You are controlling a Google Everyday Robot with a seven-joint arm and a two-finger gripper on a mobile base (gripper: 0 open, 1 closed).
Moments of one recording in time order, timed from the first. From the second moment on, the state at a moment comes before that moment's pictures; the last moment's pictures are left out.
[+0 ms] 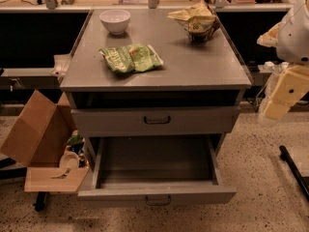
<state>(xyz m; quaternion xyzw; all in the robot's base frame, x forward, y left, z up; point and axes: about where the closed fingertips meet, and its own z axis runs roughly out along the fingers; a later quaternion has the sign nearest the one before) 0.438 -0.216 0.980 -0.60 0.78 -0.04 0.17</state>
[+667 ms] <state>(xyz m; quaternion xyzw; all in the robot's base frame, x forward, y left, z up) 0.433 -0.209 0.950 -0.61 0.78 -0.01 0.15</state>
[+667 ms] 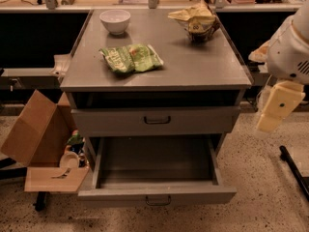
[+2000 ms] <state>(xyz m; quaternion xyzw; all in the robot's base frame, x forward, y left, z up) 0.350 -0.159 0.671 -0.55 0.81 0.18 0.11</state>
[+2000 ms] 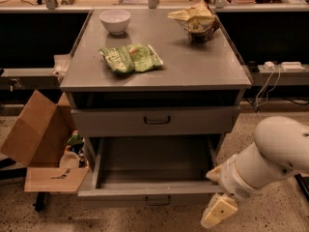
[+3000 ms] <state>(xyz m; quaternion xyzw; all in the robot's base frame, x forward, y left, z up) 0.347 -0.158 0.658 -0.54 0.81 0.19 0.11</state>
